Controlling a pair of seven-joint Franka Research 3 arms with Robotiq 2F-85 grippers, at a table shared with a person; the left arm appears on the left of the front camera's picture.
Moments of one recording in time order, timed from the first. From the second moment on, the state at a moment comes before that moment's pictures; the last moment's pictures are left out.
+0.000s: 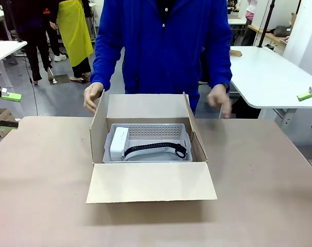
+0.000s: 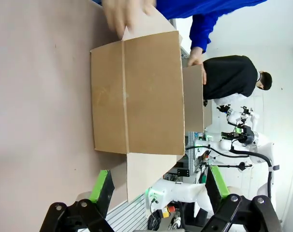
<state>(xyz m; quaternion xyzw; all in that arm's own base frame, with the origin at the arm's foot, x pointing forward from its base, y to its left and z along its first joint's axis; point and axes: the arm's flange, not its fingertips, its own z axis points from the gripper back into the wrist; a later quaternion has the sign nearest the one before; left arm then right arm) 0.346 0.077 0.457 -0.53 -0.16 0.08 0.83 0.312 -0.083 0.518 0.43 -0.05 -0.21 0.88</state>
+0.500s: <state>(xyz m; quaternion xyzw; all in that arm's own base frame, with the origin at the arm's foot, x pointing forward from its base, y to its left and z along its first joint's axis) 0.346 0.077 0.457 -0.53 -0.16 0.08 0.83 0.312 -0.083 0.517 0.43 -0.05 -0.21 0.88</state>
